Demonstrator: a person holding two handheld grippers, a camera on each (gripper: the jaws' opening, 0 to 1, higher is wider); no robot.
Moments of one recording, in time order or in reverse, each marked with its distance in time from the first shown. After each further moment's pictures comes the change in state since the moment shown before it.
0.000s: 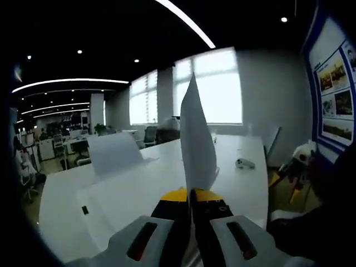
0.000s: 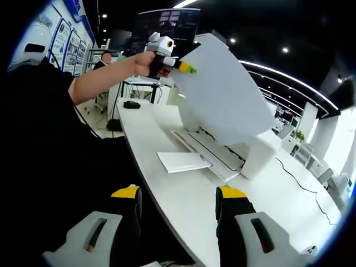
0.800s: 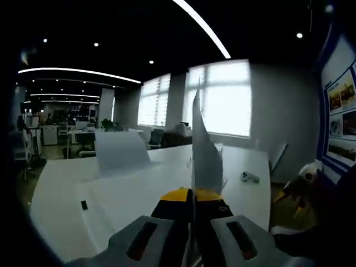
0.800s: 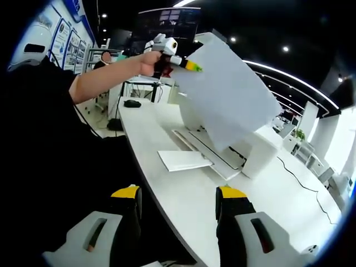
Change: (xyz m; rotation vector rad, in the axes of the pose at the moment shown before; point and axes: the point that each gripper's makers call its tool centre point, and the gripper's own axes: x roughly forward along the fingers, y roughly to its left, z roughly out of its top) left arm 0.006 0.027 0.007 -0.116 -0.060 0.059; right arm 0.001 -0.002 -0.004 0.003 0.004 0.003
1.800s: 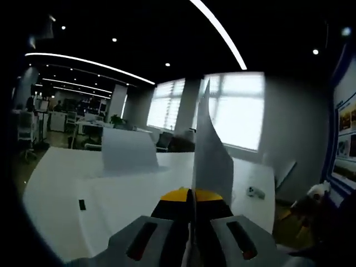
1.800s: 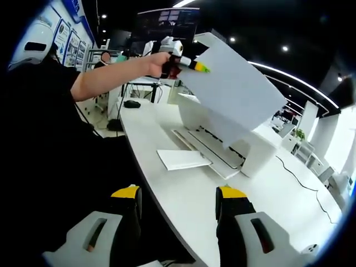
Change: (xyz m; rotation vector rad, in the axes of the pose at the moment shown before) left arm 0.025 0.023 0.009 -0.117 -0.053 0.064; right arm -0.003 0.001 0.001 0.004 -0.003 0.000
